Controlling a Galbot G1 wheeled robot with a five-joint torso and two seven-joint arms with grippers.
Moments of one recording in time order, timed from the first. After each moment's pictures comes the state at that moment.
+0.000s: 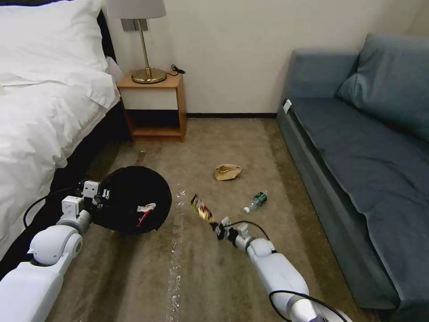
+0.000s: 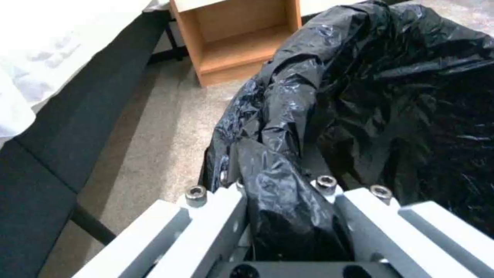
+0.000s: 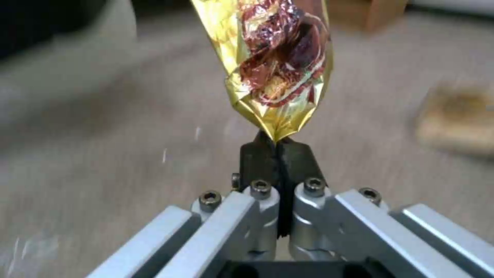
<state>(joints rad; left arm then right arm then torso) 1.16 -0.88 -0.55 -1.68 -0.44 0.27 0.02 -0.69 1.52 0.26 0.75 0.02 0.28 -0.54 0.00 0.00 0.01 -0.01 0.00</state>
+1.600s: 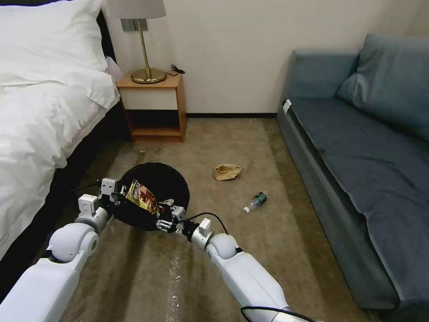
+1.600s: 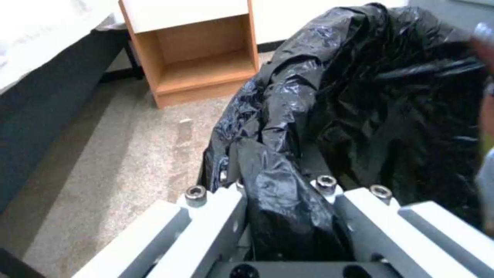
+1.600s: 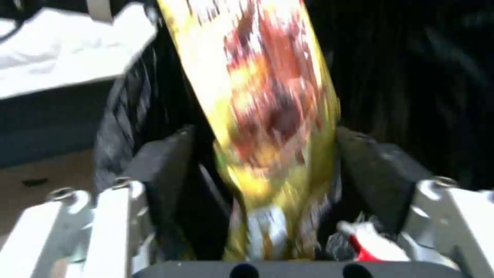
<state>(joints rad) 1.14 -0.93 -0.49 -1.71 -0.47 0.22 0.05 -0.78 1.61 -0.11 1.07 0.26 0.27 -0.50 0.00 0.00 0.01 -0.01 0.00</state>
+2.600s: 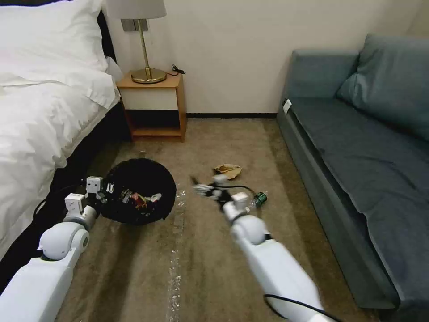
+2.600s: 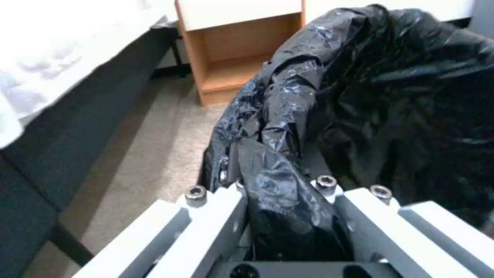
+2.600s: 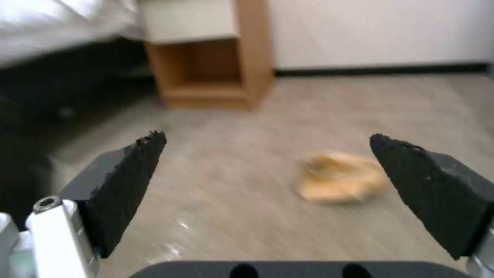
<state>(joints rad) 1.08 -0.95 -0.54 -1.59 -0.44 0.18 0.02 -0.86 1.36 0.13 1.35 0.40 0.00 -0.03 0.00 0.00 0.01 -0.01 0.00</state>
